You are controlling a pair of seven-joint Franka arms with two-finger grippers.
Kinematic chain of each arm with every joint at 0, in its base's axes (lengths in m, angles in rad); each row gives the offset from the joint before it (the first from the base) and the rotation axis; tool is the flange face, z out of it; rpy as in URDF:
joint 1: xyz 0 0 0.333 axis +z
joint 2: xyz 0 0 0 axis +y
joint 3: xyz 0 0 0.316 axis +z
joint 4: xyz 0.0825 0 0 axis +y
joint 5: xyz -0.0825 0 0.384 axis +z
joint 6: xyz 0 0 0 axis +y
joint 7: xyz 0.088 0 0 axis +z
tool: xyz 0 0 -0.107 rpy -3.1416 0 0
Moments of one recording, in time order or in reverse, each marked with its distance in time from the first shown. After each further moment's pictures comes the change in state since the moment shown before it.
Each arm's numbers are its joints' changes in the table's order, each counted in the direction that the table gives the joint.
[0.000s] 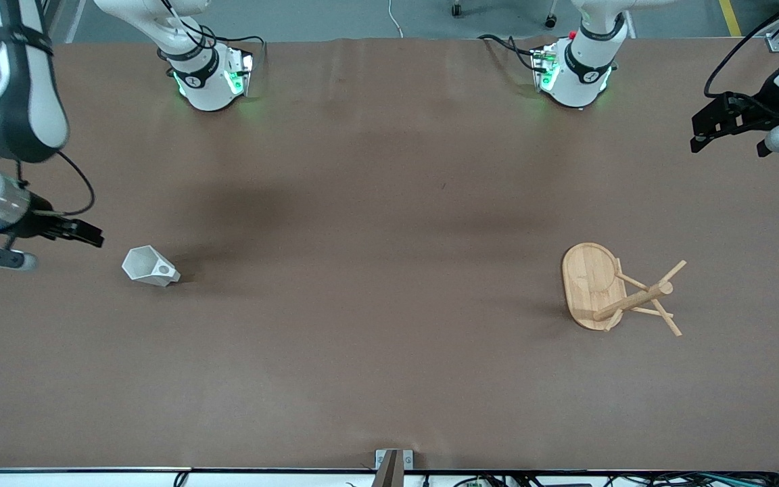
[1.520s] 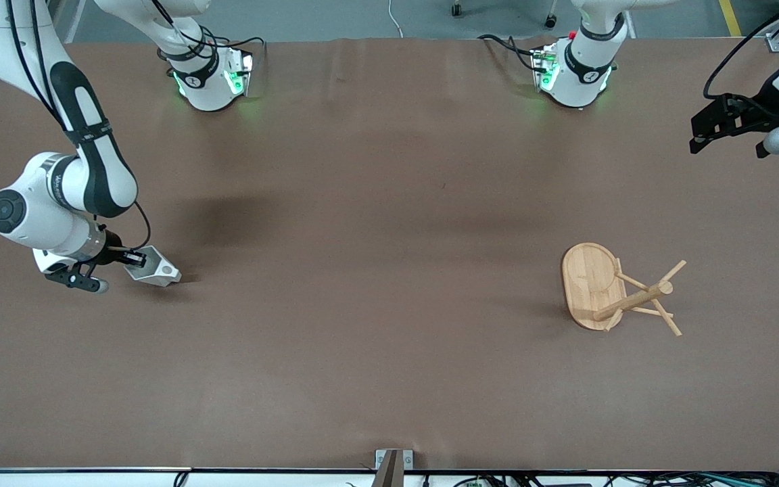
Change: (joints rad) left arm 0.000 0.004 0.000 -0.002 0.000 0.009 0.000; right arm -0.024 0.235 0.003 0.120 0.138 -0.319 0.015
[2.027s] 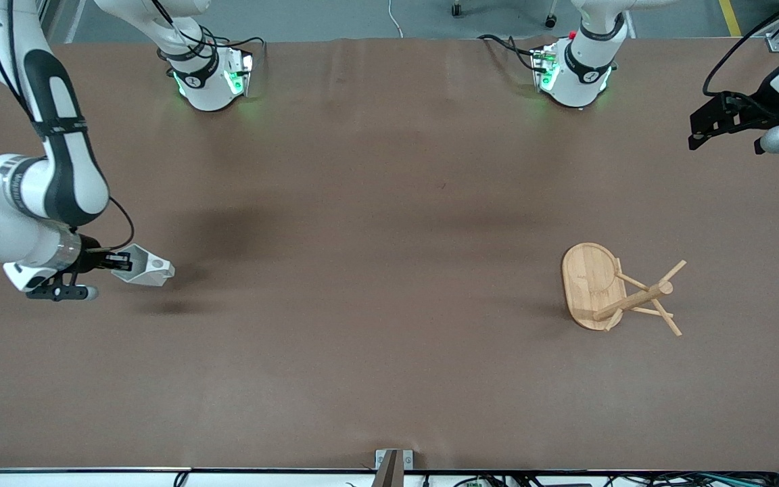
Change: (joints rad) left arm 0.000 0.000 0.001 0.000 0.000 0.021 0.000; right arm 0.015 -0.010 0.007 -0.285 0.009 0.367 0.254
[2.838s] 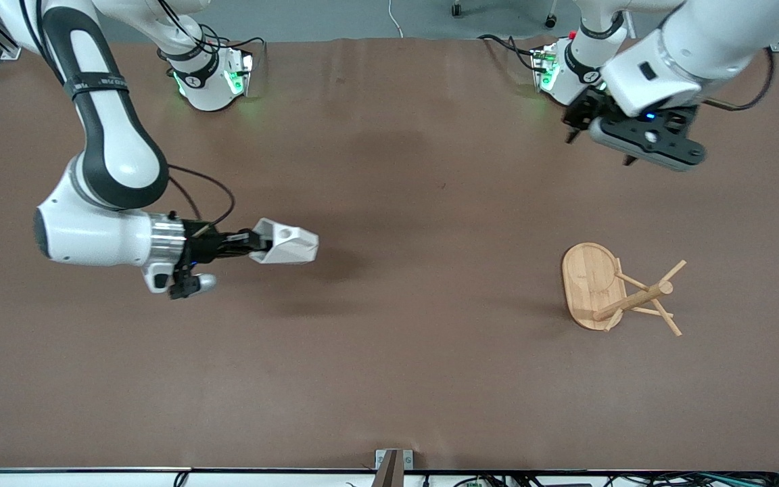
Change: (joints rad) left arm -0.220 0.067 -0.092 -0.010 -0.160 -0.094 -0.004; right arm 0.144 0.010 0.255 -0.080 0.809 0.139 0.009
